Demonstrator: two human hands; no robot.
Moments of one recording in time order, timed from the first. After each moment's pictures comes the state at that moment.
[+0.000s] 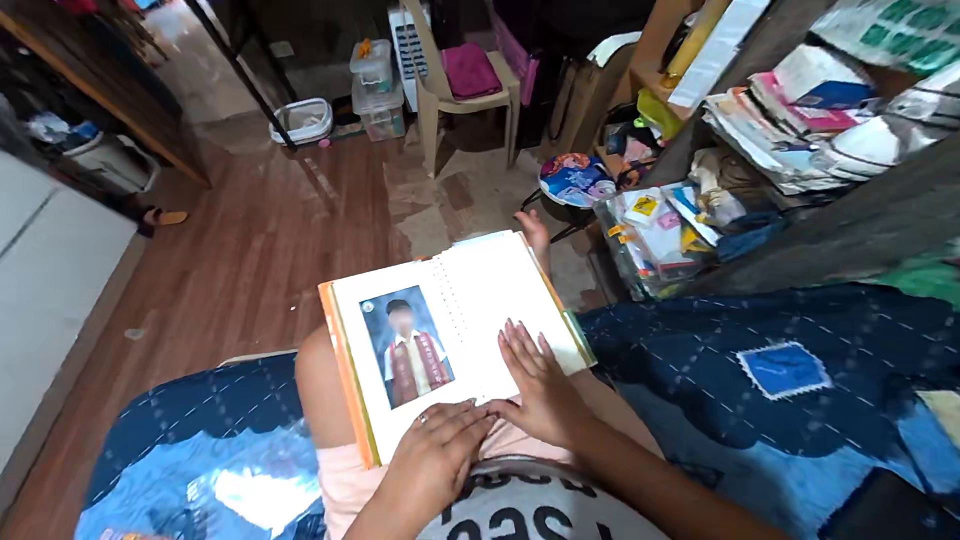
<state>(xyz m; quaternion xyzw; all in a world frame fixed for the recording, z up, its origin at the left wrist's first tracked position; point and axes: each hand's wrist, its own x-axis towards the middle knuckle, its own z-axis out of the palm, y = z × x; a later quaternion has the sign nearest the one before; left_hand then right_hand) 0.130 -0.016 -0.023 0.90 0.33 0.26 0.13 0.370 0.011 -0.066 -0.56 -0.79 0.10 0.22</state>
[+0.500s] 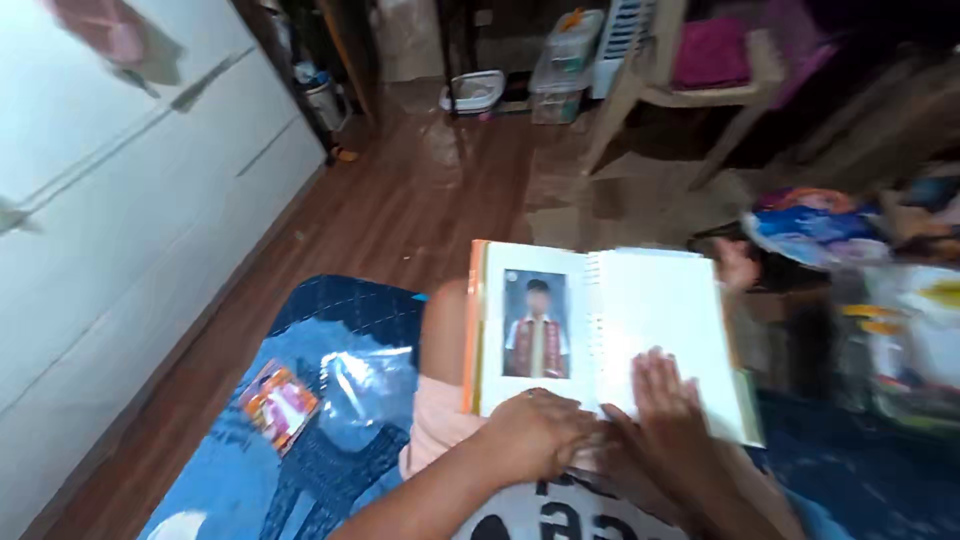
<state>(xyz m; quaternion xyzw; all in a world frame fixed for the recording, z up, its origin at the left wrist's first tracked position) 0.136 -0.026 -0.016 0.88 0.38 0.21 0.21 0.367 0.010 -0.067 -0.54 -0.81 0.08 0.21</state>
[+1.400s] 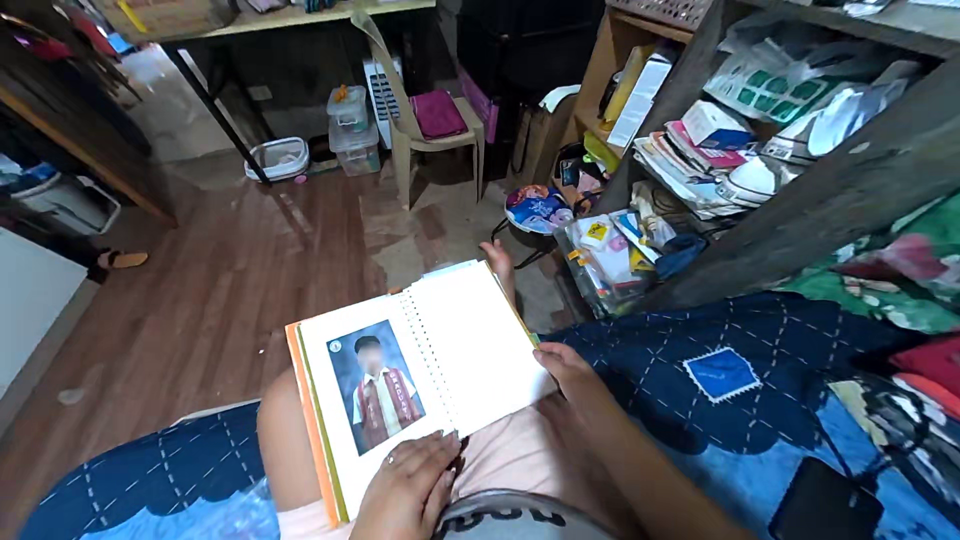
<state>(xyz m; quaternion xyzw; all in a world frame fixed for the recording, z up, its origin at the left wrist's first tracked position) 0.131 -0.020 -0.019 0.87 0.39 0.22 0.20 0.434 0.029 -0.008 -0.71 -0.30 0.48 0.41</state>
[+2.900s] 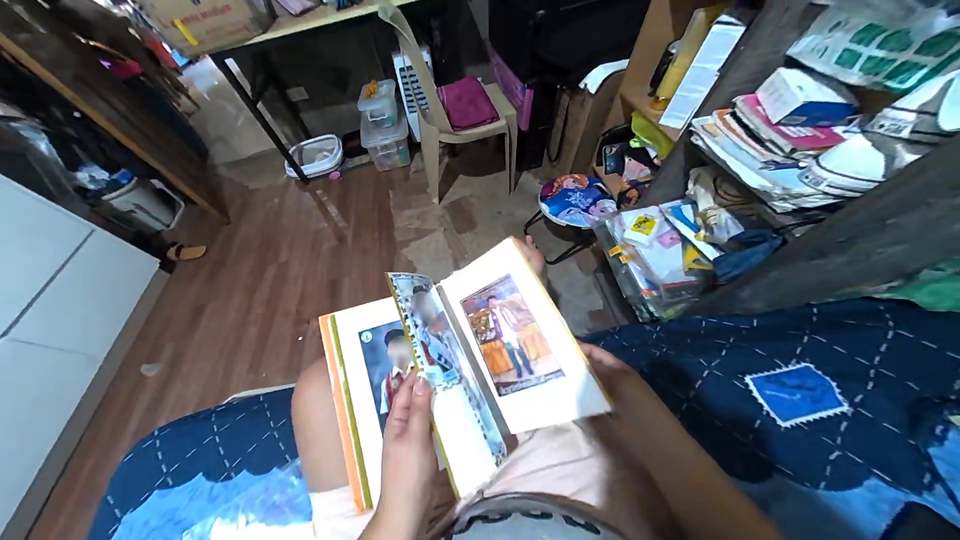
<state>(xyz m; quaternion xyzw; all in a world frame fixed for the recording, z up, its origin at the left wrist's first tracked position) 0.191 0.014 0.060 0.35 0.53 0.55 0.54 0.451 0.034 -0.002 -0.62 -0.30 0.57 0.46</state>
